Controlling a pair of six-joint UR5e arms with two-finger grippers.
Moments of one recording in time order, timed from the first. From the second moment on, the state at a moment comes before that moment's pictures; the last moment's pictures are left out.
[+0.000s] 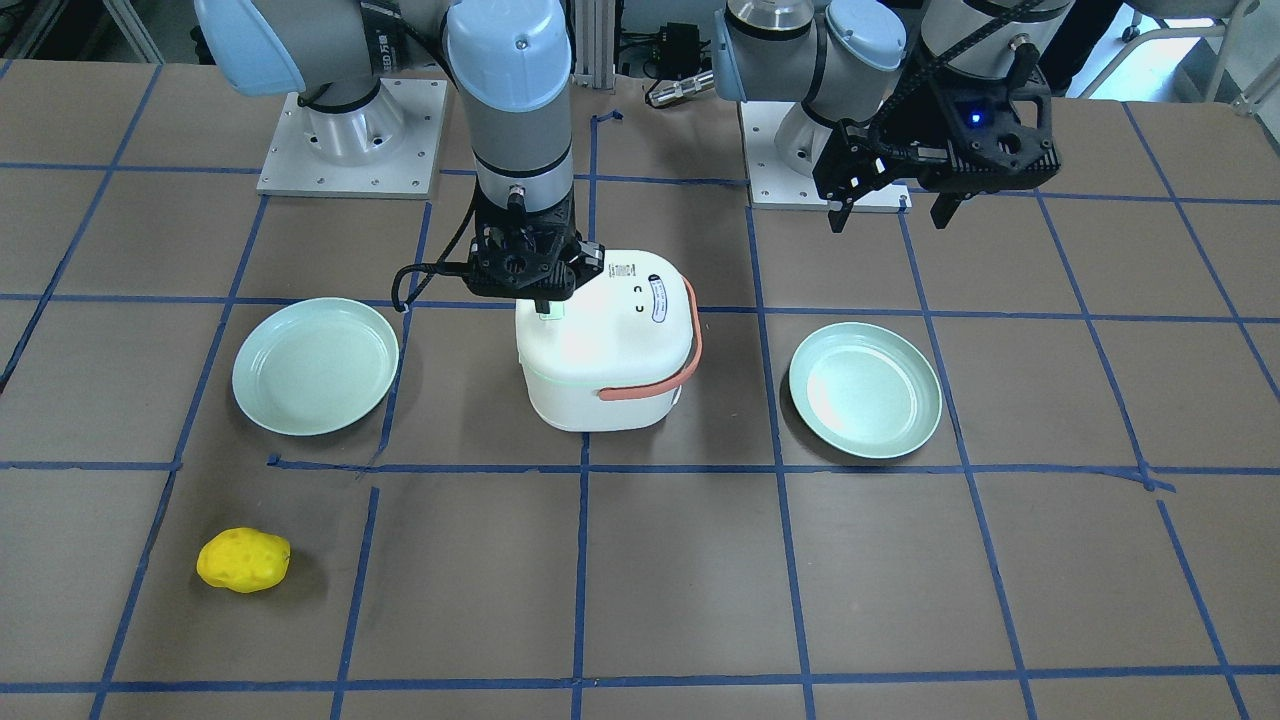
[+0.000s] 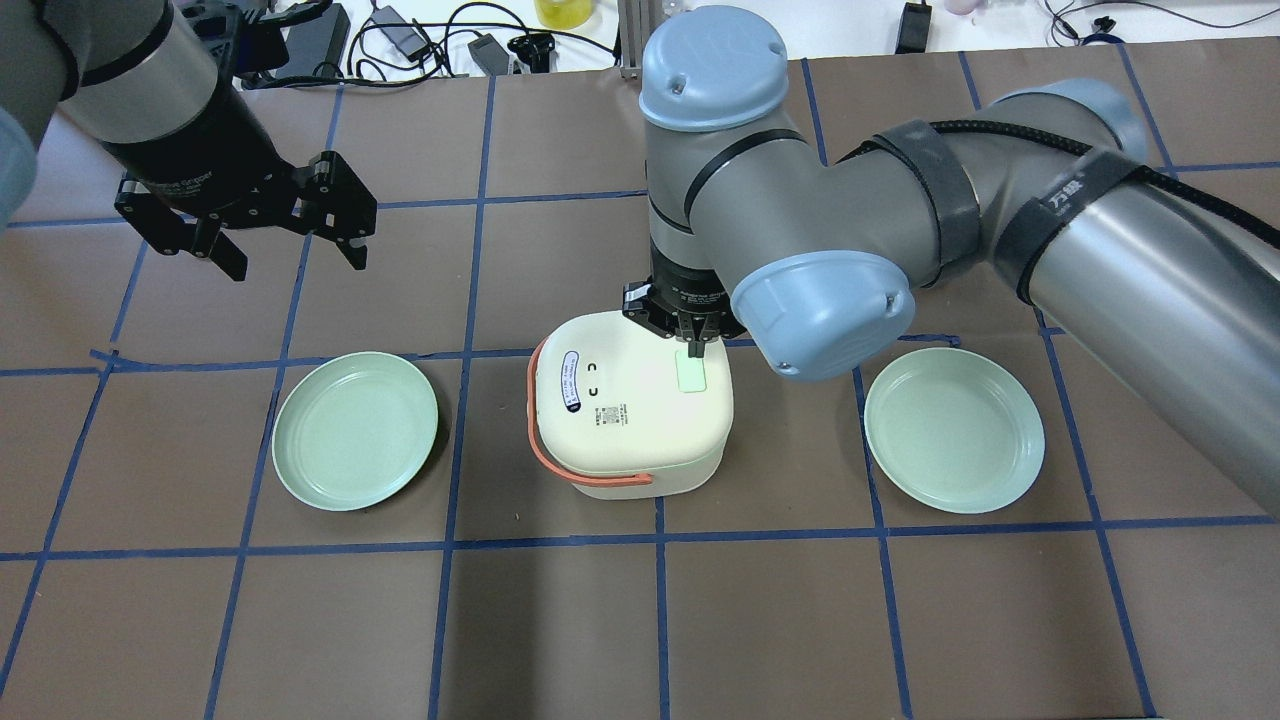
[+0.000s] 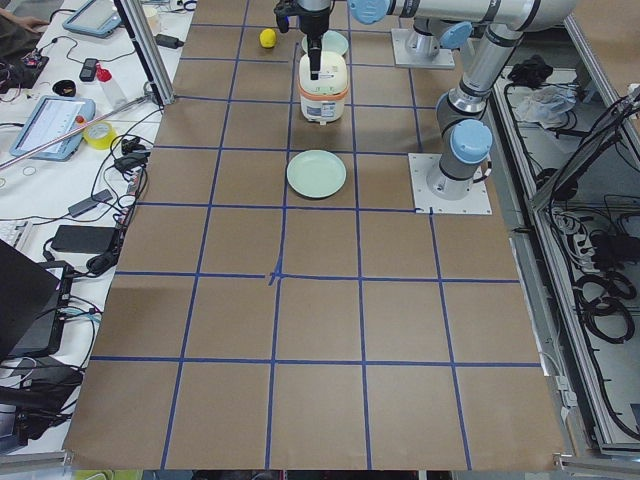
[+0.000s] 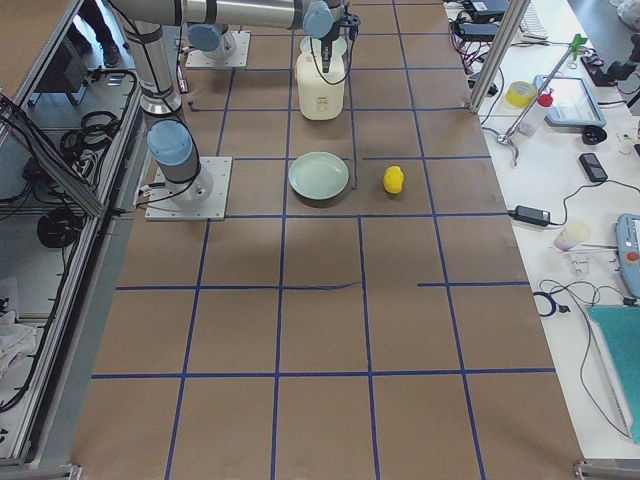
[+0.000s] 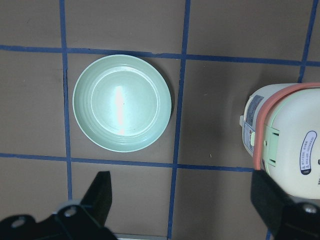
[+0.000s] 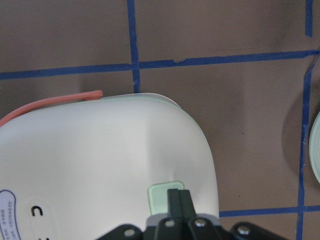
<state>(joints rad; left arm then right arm) -1.55 -1.50 -1.59 -1.62 1.59 -0.05 1.95 -1.42 1.71 -1.85 -1.56 0.44</state>
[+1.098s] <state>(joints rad) -1.55 -1.50 -1.59 -1.62 1.59 -0.05 1.95 -1.40 1.71 -1.85 -1.56 0.44</state>
